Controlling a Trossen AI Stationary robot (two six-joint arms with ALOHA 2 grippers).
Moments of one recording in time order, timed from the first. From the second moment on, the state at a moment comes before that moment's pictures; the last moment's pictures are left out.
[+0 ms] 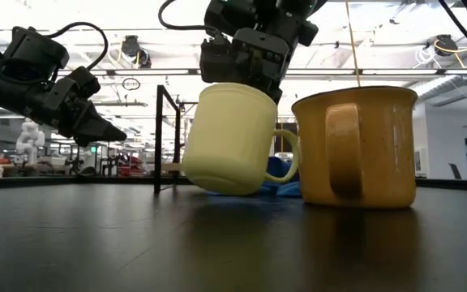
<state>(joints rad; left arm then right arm) 0.44 0.75 0.01 0.41 0.25 -0.10 0.02 1.97 1.45 -0.58 -0.26 0.14</state>
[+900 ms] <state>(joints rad) 0.44 0.75 0.01 0.39 0.25 -0.10 -0.06 1.97 1.85 -1.02 -0.03 0.23</state>
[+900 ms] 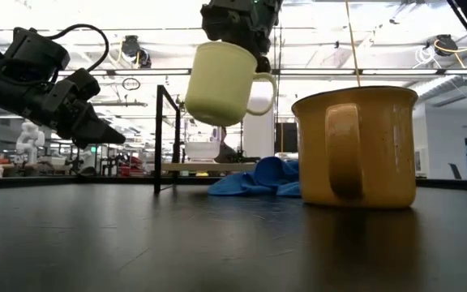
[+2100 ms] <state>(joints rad) 0.44 0.75 0.01 0.42 0.27 -0.07 0.02 1.45 1.38 -0.71 0.06 0.20</state>
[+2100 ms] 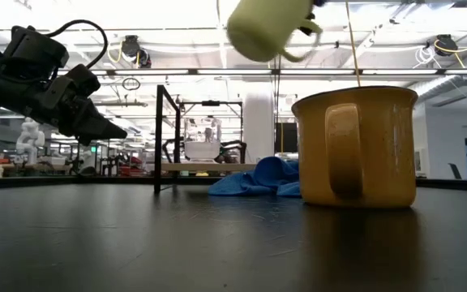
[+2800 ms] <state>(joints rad) 0.44 0.75 0.01 0.46 0.27 -0.06 -0.04 1.08 0.87 -0.37 0.08 0.24</state>
